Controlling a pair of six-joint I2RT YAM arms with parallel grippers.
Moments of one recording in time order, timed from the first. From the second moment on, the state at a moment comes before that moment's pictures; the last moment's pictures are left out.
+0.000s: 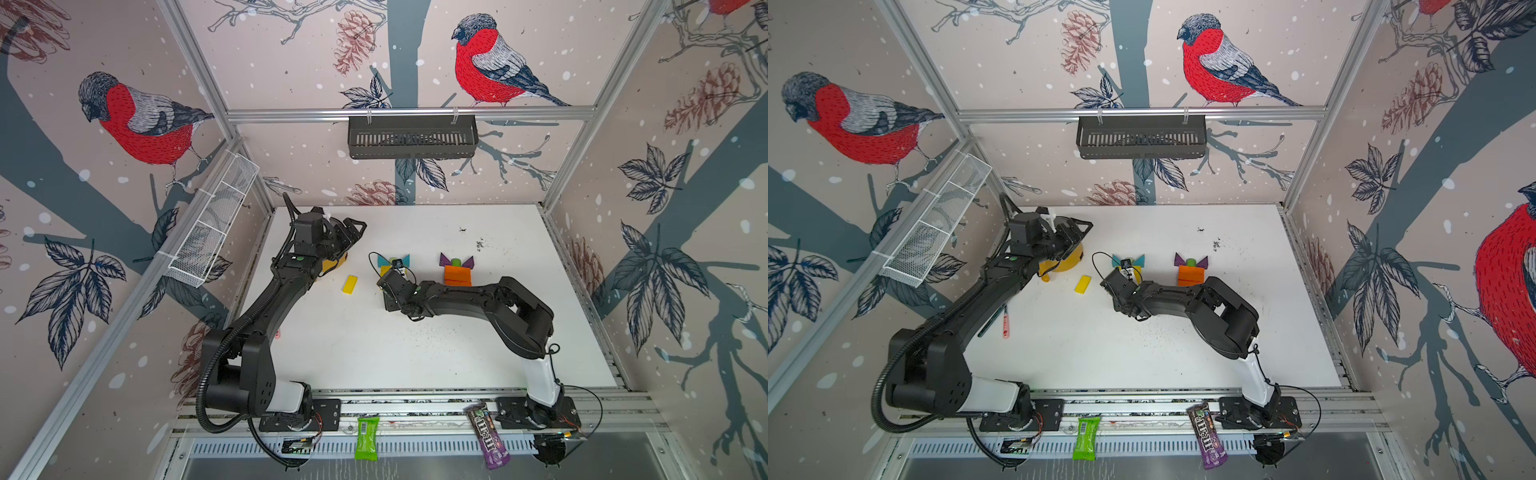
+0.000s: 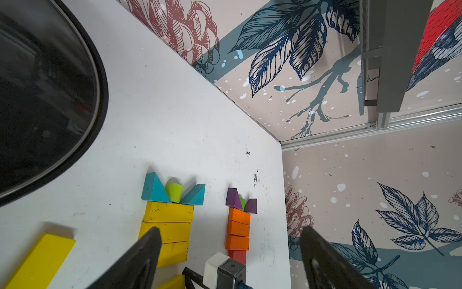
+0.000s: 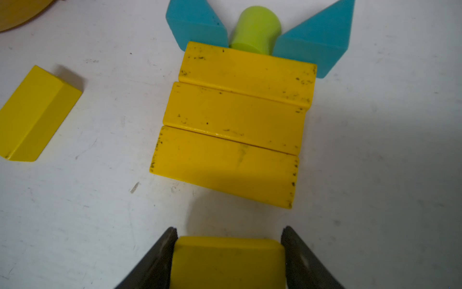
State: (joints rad) left arm -0.16 1.42 1.05 -0.08 0.44 -0.87; right arm 0.99 2.05 1.32 -0.26 0.33 0.64
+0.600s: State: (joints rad) left arm -0.15 1.42 1.05 -0.08 0.44 -0.87; right arm 0.96 1.87 1.20 -0.23 0.21 0.54
